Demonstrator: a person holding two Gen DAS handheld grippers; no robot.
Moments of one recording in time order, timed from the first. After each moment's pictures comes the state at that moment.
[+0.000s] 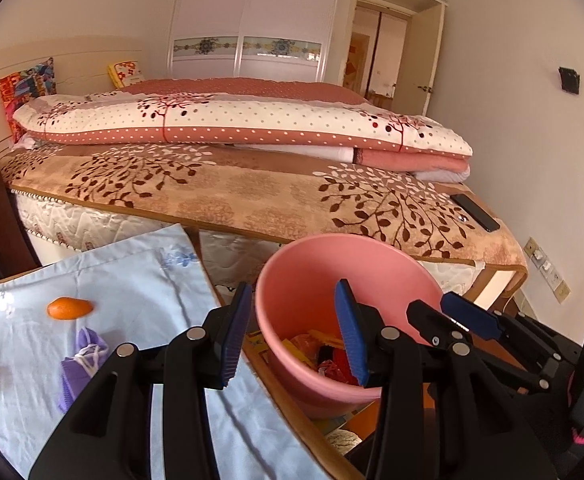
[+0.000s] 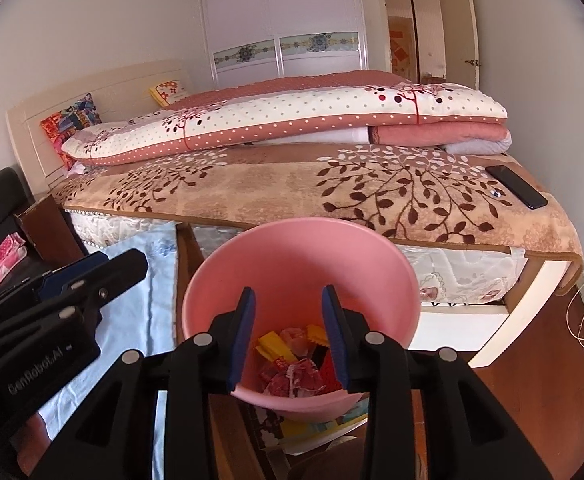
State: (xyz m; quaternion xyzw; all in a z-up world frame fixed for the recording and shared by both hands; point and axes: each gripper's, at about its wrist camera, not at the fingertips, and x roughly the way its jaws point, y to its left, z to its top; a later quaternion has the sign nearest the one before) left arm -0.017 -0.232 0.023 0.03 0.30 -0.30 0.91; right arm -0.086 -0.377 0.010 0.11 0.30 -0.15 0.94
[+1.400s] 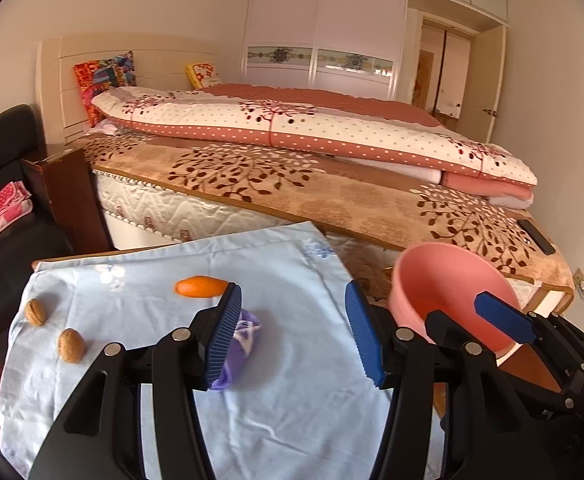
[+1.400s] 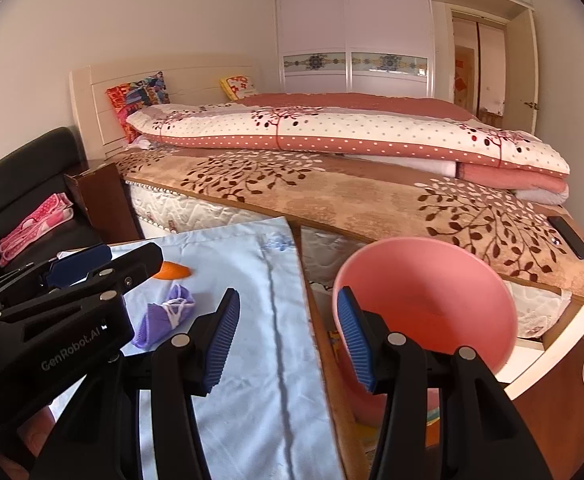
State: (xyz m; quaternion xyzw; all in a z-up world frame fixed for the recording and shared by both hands) left arm -0.014 -0.107 0.030 0.01 0.29 -0.18 0.94; right arm -0.069 -0.249 0.025 0.04 0.28 -0.06 0.96
